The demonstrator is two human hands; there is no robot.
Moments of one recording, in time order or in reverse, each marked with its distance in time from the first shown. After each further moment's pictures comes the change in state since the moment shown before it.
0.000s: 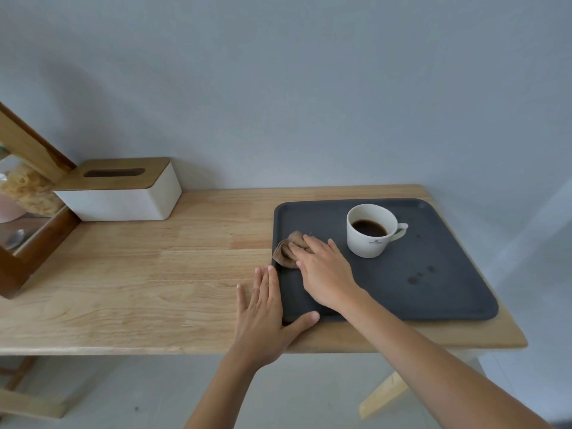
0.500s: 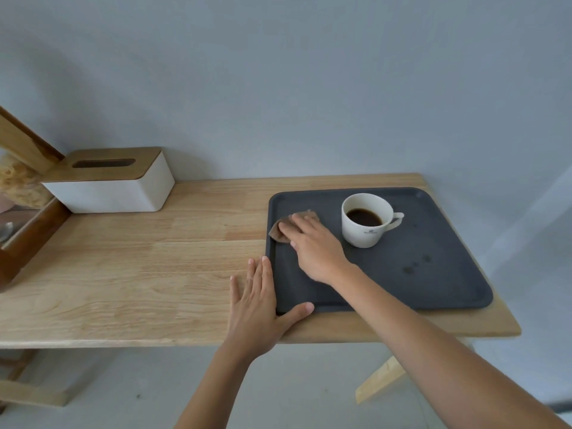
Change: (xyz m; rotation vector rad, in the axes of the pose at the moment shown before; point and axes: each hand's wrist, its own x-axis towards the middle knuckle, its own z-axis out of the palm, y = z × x) left_hand 0.001 0.000 0.005 0.014 0.025 -0.013; right_hand 0.020 0.011 -0.005 0.009 -0.001 -0.089
